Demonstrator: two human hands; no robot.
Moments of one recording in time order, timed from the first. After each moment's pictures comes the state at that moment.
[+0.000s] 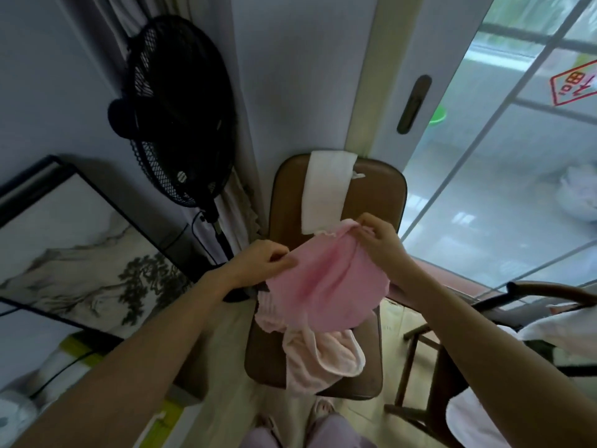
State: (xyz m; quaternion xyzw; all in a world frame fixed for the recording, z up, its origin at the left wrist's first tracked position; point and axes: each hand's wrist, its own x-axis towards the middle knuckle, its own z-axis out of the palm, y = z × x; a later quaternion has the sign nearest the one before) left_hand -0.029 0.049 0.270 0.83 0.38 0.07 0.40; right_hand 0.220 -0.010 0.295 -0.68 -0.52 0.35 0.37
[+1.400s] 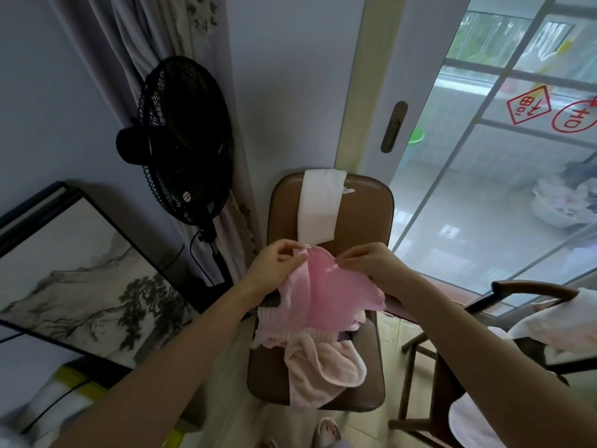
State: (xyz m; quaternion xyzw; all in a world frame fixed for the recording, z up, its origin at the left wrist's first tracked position) left_hand -0.015 0.010 0.307 0.62 0.47 0.24 0.58; right_hand 0.200 -0.039 0.320 -0.71 -0.43 0.47 0.30
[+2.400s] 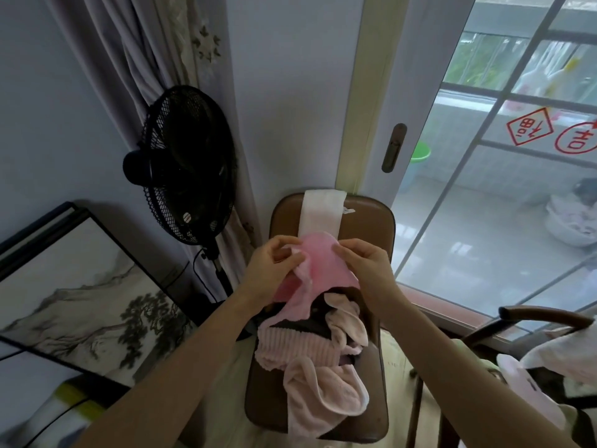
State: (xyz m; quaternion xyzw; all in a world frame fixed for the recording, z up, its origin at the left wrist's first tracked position) left_hand 0.006 0.024 0.330 0.58 0.45 0.35 0.58; right_hand 0.188 -0.029 0.334 -0.60 -0.37 0.45 0.55
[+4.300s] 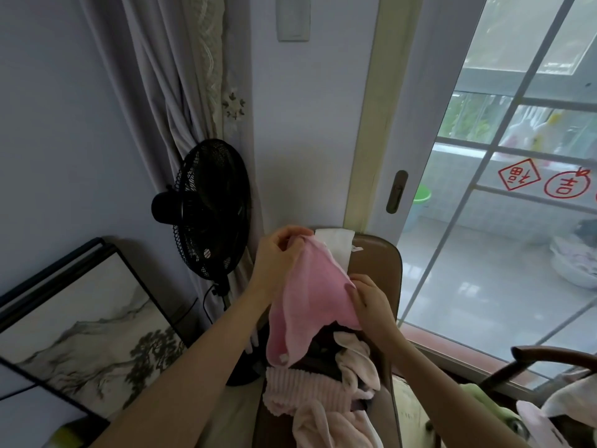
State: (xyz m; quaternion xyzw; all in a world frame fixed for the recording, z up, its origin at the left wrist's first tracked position) left_hand 0.002 0.042 0.408 0.63 0.41 0.49 0.45; right_hand 0.185 -0.020 0.310 -0.68 -0.60 0.18 0.38
